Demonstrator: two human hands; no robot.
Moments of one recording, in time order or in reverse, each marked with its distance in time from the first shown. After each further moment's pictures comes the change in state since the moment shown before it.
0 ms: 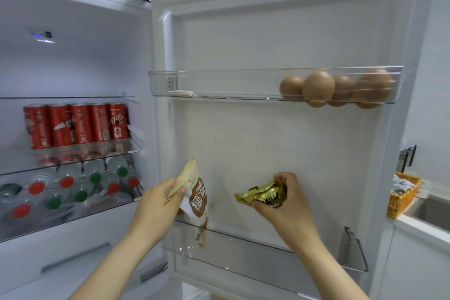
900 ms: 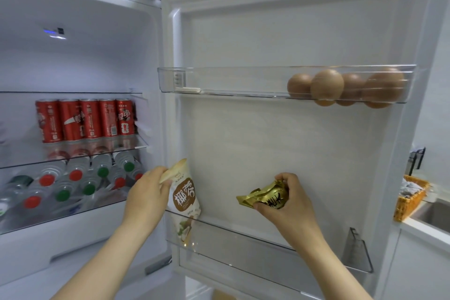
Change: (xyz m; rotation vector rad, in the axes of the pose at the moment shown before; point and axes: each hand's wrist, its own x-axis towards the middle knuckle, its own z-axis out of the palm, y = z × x) left_hand 0.018 -0.031 -0.010 0.354 0.176 0.015; right_hand -0.001 0.002 0.002 -0.058 -0.057 0.007
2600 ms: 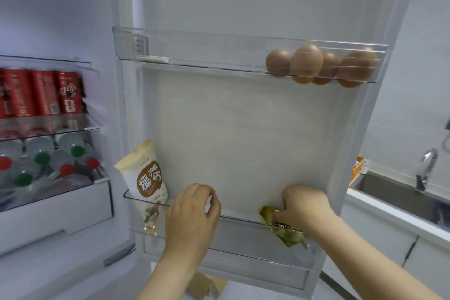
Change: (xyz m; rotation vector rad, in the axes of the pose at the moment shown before) left_hand -0.079 0.081 0.076 -0.183 0.003 0.277; right_hand 0.003 0.020 -0.056 -1.220 -0.355 0.145
